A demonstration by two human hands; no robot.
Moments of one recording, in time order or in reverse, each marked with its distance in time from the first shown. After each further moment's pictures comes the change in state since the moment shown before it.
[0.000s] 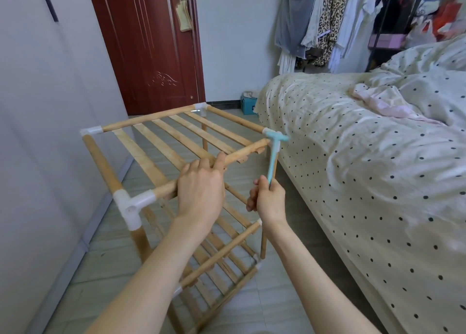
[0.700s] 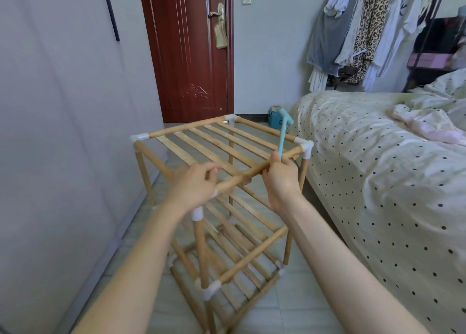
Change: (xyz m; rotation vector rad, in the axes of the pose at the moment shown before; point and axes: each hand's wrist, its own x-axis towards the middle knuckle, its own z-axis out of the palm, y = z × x) left_hand 0.012 -0.096 -0.018 -0.591 -0.207 -0.197; right_hand 0.000 -0.070 0.058 0.191 -0.184 0.141
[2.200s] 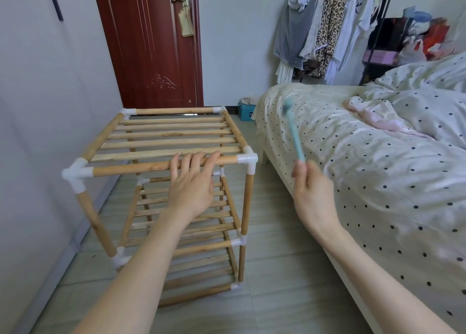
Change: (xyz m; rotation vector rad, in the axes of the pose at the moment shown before) left_hand 0.007 0.024 0.074 0.442 0.171 0.265; right_hand -0.024 0.003 -0.121 -0.854 0.258 -0.734
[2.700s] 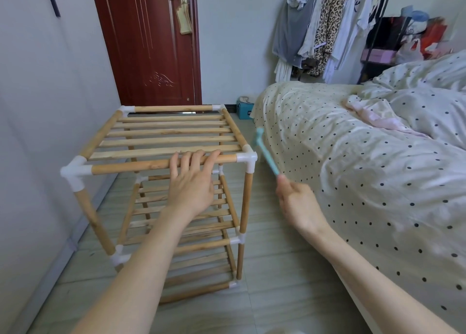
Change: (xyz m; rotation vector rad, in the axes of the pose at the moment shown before) left_hand -0.002 0.001 0.002 0.016 0.007 0.015; right_hand -0.008 0.001 0.009 0.178 -0.321 0.298
